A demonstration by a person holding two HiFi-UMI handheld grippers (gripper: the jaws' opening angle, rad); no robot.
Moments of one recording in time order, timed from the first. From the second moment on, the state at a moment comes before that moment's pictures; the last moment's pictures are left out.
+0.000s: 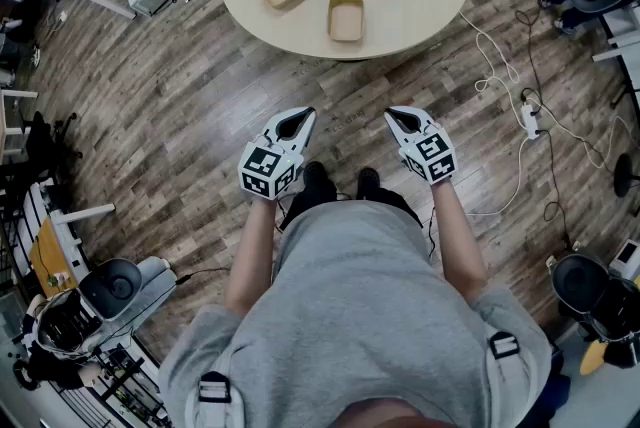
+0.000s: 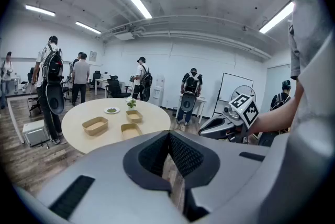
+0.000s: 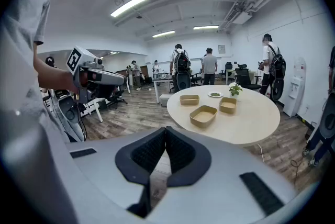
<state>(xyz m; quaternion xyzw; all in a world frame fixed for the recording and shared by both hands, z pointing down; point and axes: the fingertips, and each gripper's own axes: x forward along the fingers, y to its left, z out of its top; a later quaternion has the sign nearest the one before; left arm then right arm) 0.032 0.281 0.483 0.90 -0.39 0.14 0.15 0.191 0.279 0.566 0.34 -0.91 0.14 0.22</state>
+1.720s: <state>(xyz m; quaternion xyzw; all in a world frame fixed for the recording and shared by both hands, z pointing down) 0.054 0.319 0.486 0.86 -0.47 0.14 0.14 0.225 0.302 0.553 0.30 -0.92 0.11 0.20</state>
